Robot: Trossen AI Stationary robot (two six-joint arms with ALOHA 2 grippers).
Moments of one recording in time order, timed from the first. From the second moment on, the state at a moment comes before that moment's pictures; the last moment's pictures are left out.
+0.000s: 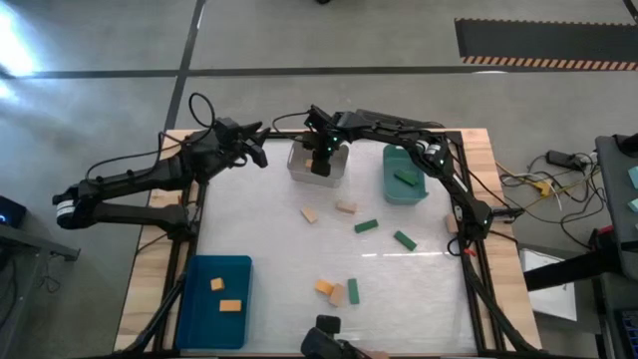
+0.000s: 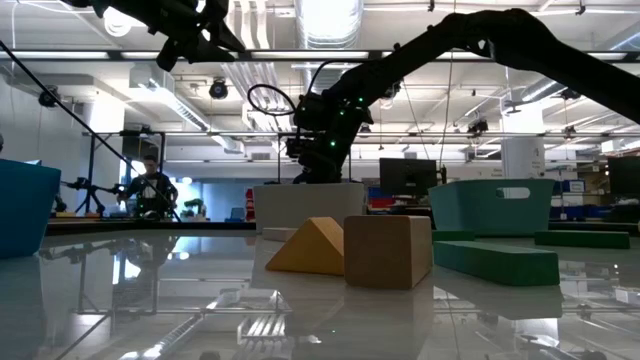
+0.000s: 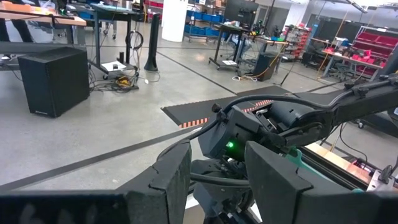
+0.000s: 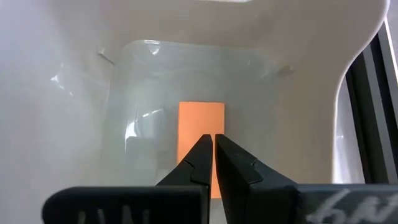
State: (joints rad) left arm 0.35 0.90 0.78 0.05 -0.47 -0.26; right arm -0.52 2.38 2.05 -0.78 -0.21 -0.37
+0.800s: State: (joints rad) left arm 0.35 0.90 0.78 0.04 -0.47 -0.26; right arm -0.52 2.33 2.05 -0.78 -0.22 -0.35
